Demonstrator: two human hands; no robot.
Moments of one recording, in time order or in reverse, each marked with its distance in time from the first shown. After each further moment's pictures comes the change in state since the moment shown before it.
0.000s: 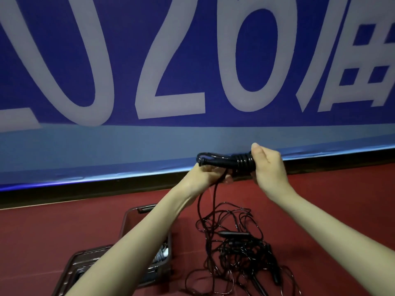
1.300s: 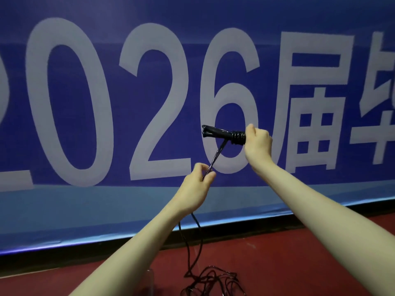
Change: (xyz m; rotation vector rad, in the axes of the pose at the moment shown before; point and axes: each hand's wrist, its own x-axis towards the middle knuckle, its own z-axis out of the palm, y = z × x) left_hand -0.016 0.159 0.008 0.455 0.236 0.276; right_hand 0.126 -0.161 -0.060 -0.028 0.337 0.042
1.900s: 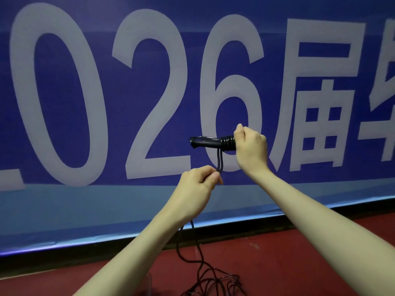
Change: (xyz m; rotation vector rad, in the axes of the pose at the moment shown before) left_hand 0.004 -0.003 0.000 -0.002 0.041 0.122; right_hand 0.006 0.037 0.029 -0.264 -0.059 -0.361
